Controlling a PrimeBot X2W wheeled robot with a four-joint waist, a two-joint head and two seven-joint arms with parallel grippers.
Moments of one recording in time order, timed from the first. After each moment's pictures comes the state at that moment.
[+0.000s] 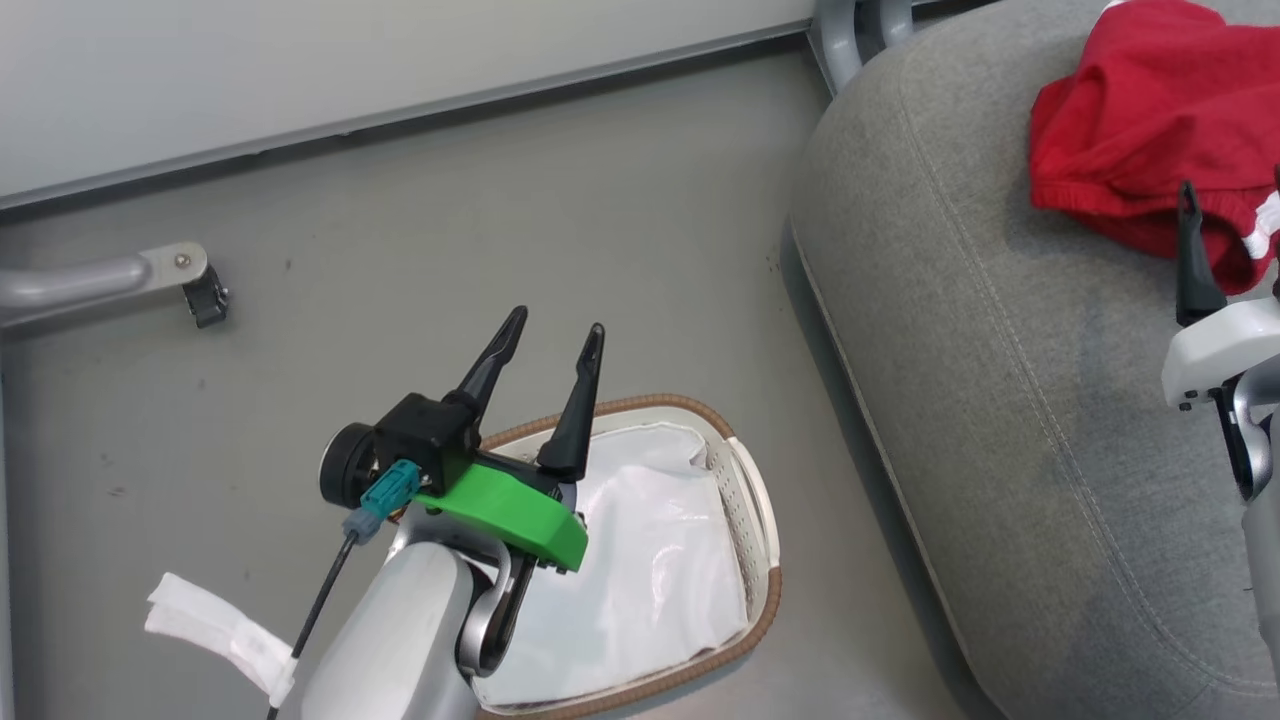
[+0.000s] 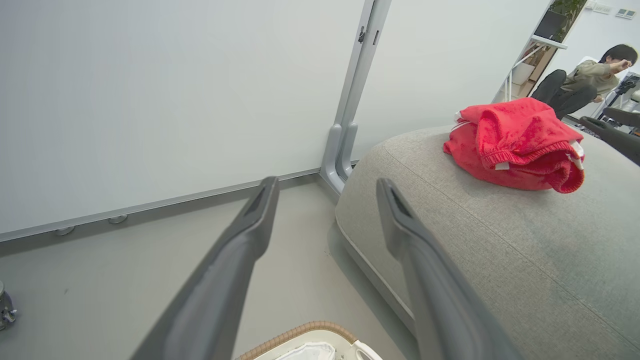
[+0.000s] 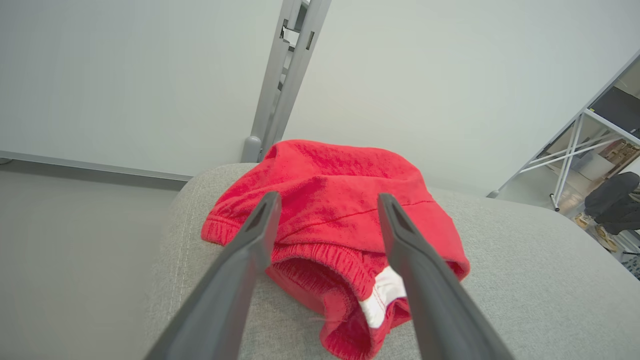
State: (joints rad) left arm -0.40 0.06 -0.47 0.36 -0.39 -0.10 -0.26; right arm -0.58 -0.30 -0.16 0.57 -0.11 0.13 -0.26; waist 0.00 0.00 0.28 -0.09
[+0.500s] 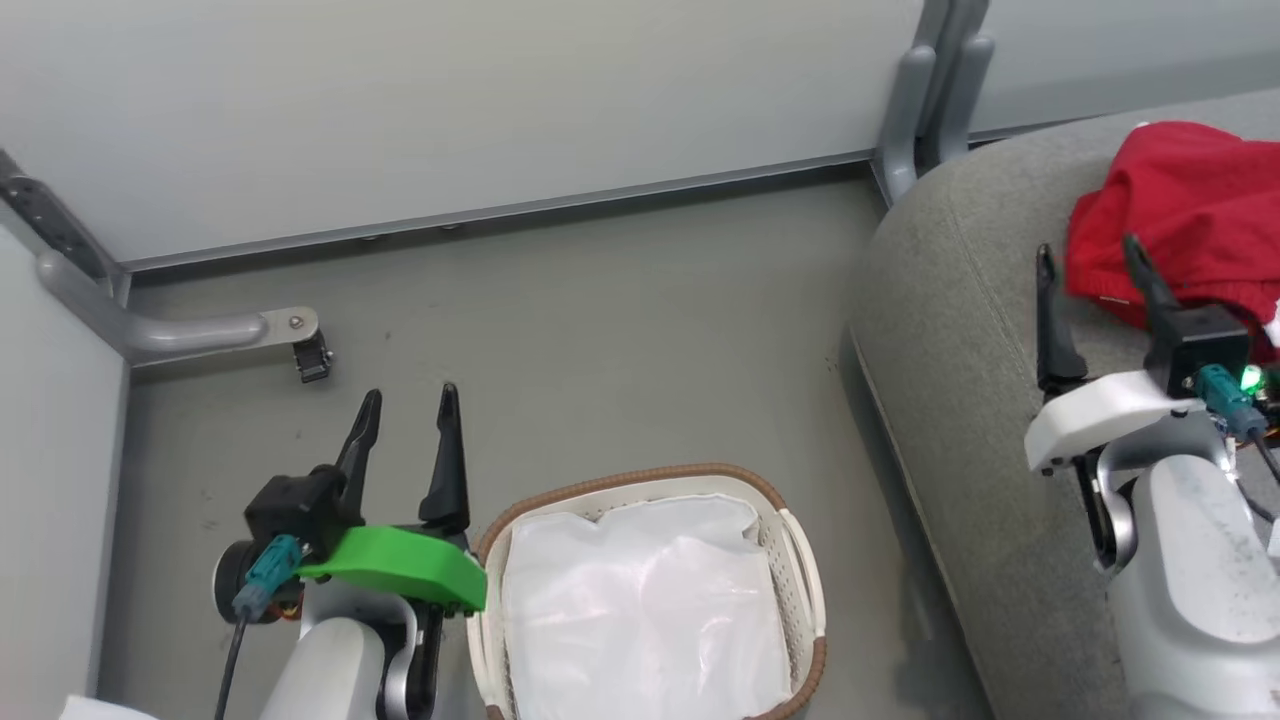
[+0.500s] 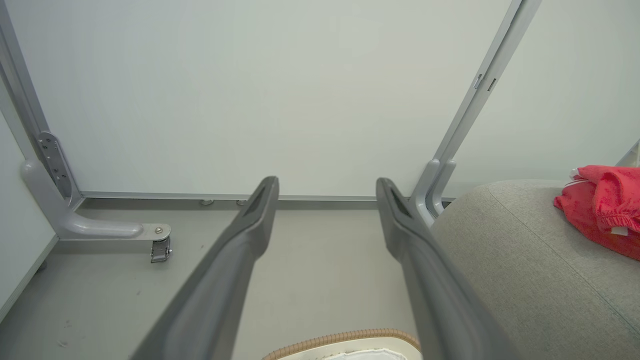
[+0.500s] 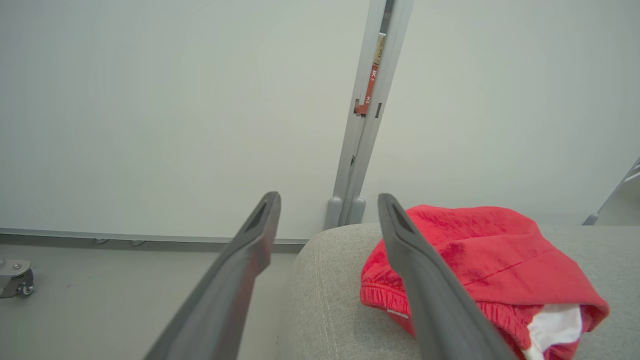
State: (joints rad) left arm -0.24 0.05 -0.24 0.36 -0.39 -0.03 -0.26; right arm -0.46 -0.10 -0.13 0.44 -0.05 0.13 -0.26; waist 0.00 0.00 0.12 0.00
